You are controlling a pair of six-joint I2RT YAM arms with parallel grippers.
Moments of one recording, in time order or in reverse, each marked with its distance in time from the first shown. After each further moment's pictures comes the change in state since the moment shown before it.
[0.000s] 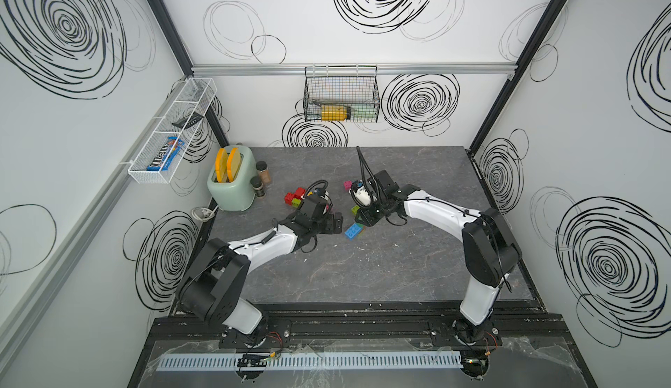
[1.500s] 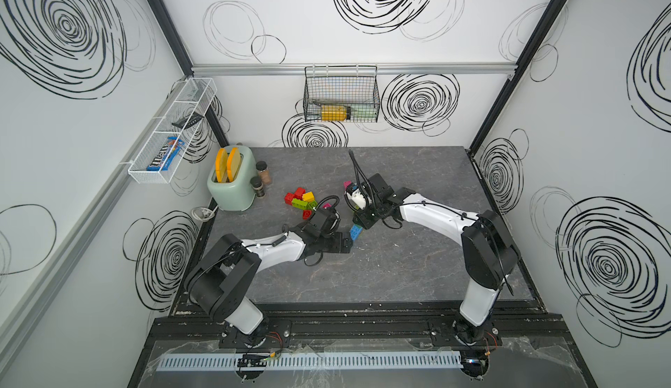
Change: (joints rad) left arm -0.031 0.025 -0.068 -0.017 0.198 -0.106; right arm 0.073 -0.007 -0.001 0.002 0.163 -0.013
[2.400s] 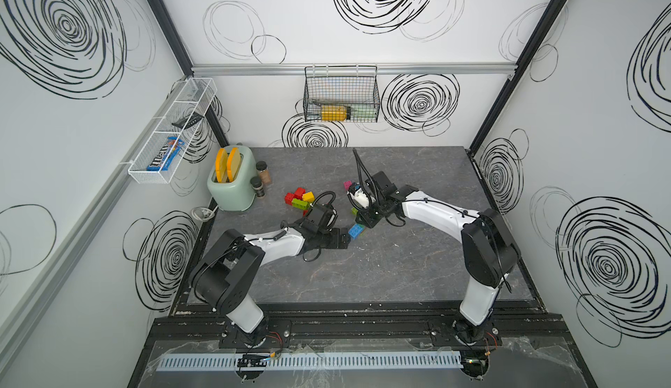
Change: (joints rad) left arm 0.025 0.048 0.035 0.007 0.031 0.032; right arm -0.048 0.014 0.011 -0.030 -0.063 -0.051
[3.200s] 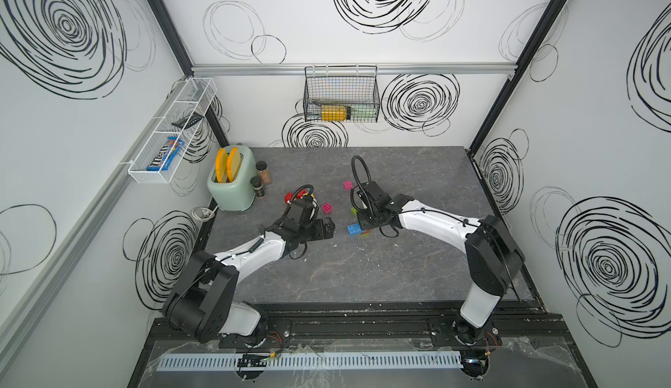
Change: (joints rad) left arm 0.137 -0.205 -0.077 -0.010 -0.069 0.006; right arm 0.106 -0.061 -0.060 0.008 0.288 0.594
